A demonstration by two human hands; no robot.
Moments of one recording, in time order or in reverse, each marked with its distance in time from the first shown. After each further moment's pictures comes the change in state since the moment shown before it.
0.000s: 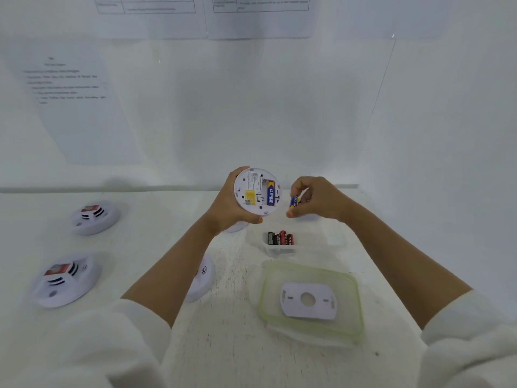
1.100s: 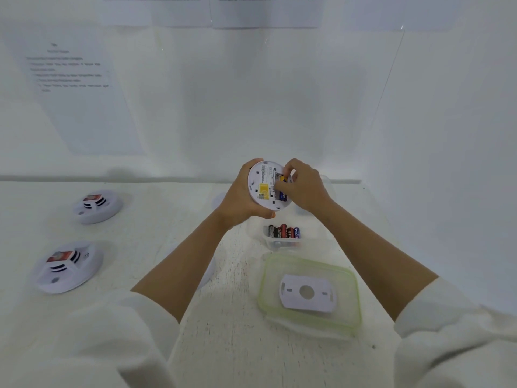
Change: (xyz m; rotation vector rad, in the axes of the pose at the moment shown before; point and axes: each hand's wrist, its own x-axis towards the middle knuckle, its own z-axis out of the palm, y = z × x) left_hand 0.002 0.009 0.021 -0.051 -0.003 0.024; right_hand 0.024 -0.016 0.036 -0.156 0.369 -0.008
